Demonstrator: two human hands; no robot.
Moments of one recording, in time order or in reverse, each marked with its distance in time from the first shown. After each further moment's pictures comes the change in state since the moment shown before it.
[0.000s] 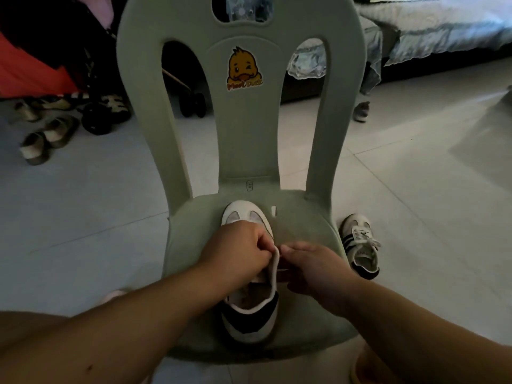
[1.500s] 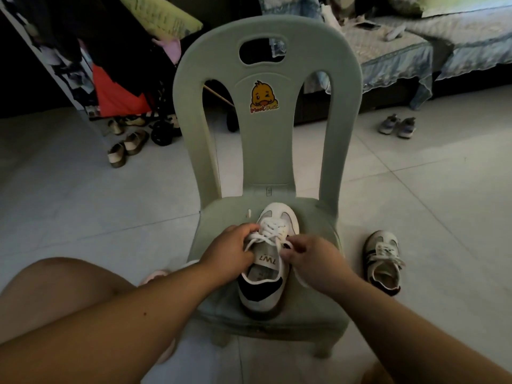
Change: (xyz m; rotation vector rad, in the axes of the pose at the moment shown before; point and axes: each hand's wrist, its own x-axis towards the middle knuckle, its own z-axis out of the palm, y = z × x) left_hand -0.026 -0.013 0.017 -0.011 0.140 -0.189; right_hand -0.021 -0.007 -0.023 -0.792 0.091 -0.411
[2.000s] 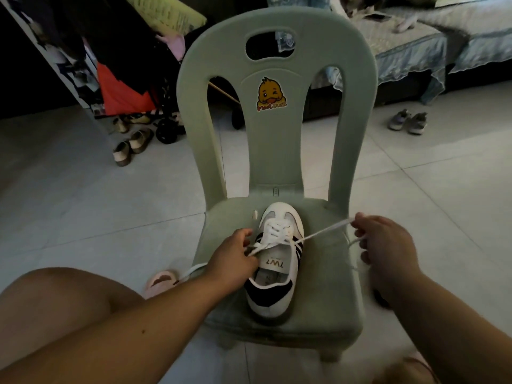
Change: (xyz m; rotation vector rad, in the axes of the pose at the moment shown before) left_hand 0.002 -0.011 0.010 -0.147 0.044 -0.165; right_hand 0.007 0.022 -0.045 0.739 0.487 0.333
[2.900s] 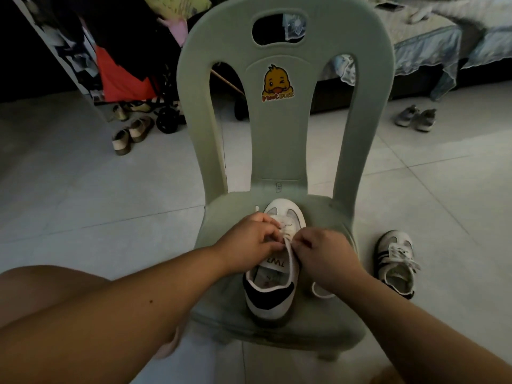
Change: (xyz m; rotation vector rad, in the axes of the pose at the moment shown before) left_hand 0.019 0.028 -0.012 0.156 -0.173 0.352; right_hand -0.010 0.011 0.056 -0.796 -0.404 -0.490
